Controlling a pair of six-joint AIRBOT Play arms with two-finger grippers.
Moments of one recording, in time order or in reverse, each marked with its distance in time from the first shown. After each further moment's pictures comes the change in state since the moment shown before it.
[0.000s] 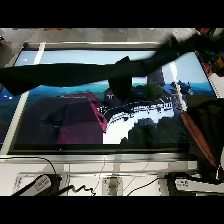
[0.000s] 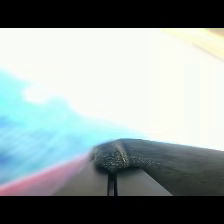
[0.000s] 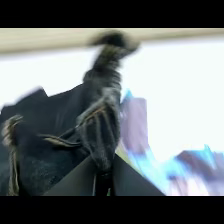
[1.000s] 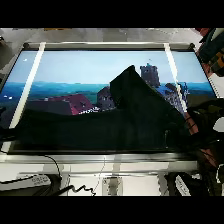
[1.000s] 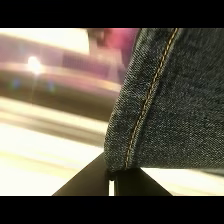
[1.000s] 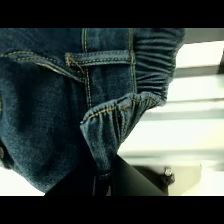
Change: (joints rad) left arm 0.116 -0.260 -0.244 0.692 -0.439 0.114; right arm -0.082 0.668 -1.160 -0.027 0.508 -0.032
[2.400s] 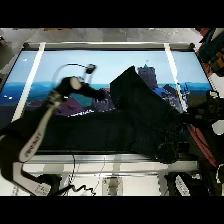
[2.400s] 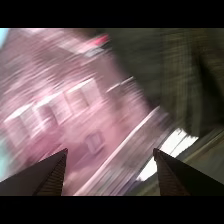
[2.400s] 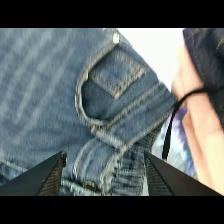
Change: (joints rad) left arm -1.142 -0.289 0.456 -0.565 0.411 -0.213; right arm -0.001 0.014 -0.028 -0.044 -0.728 0.044
